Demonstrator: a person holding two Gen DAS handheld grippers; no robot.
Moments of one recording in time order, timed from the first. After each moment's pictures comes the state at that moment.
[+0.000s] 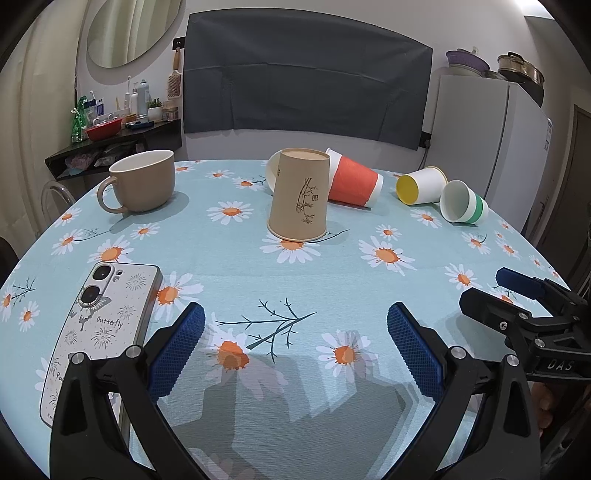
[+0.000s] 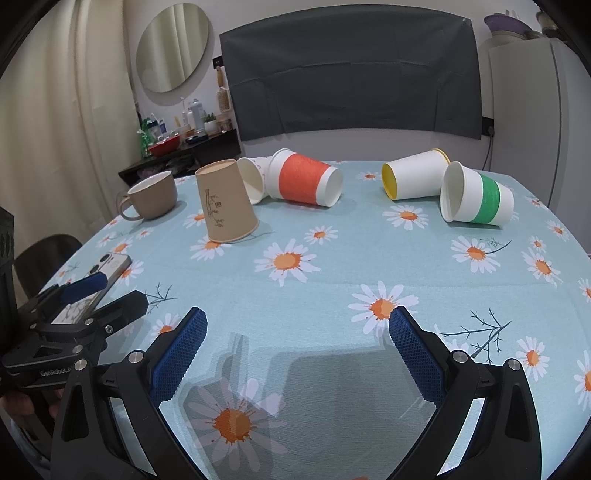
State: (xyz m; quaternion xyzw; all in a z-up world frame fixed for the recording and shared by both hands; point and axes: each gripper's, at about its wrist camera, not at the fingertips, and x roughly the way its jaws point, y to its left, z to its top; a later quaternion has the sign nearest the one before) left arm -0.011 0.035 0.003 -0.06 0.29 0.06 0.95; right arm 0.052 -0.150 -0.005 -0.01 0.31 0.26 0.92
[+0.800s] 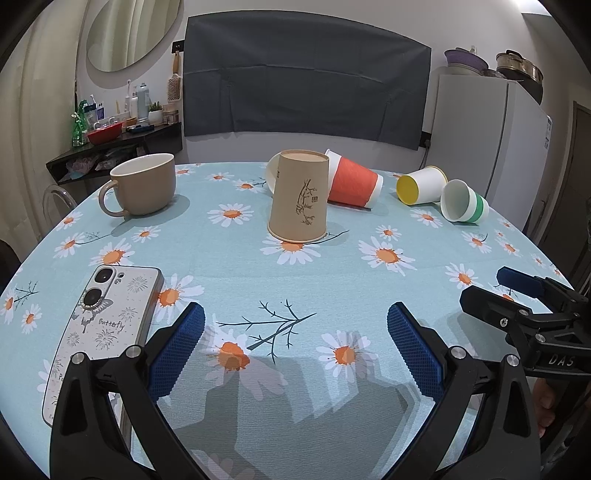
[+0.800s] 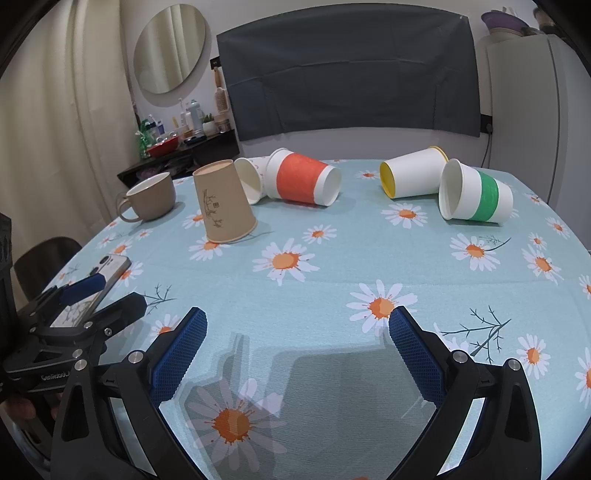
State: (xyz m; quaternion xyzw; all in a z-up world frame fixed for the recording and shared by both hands) left arm -0.012 0.033 0.004 -0.05 0.29 0.07 0.95; right arm 0.053 -0.152 -0.006 -0.01 0.31 0.26 0.92
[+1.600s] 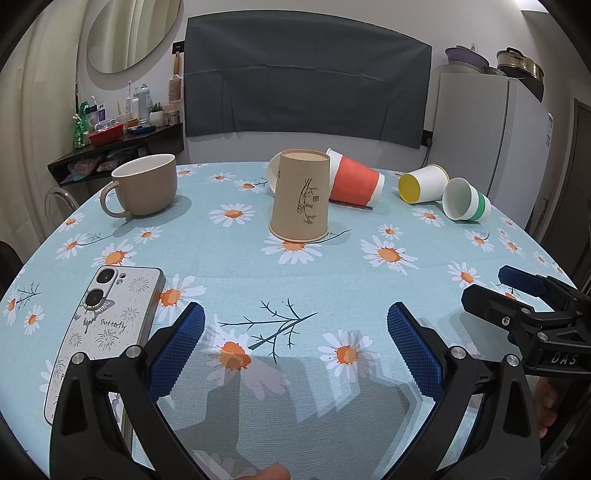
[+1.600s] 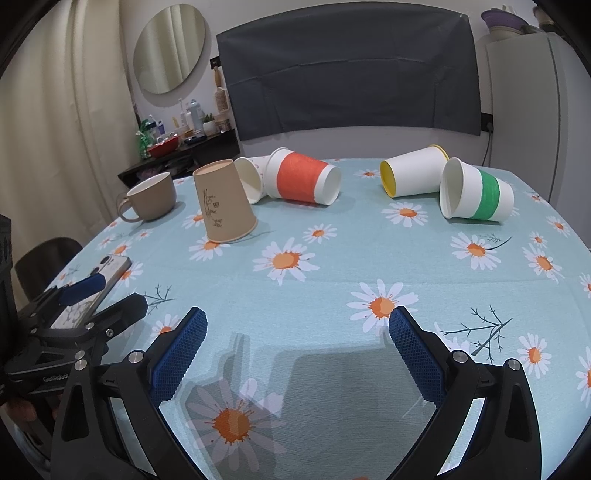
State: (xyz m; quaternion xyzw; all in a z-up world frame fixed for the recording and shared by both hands) left arm -0.012 0.032 0.003 -0.05 0.29 0.07 0.95; right arm 0.053 -0.152 -0.007 -0.01 0.31 0.26 0.91
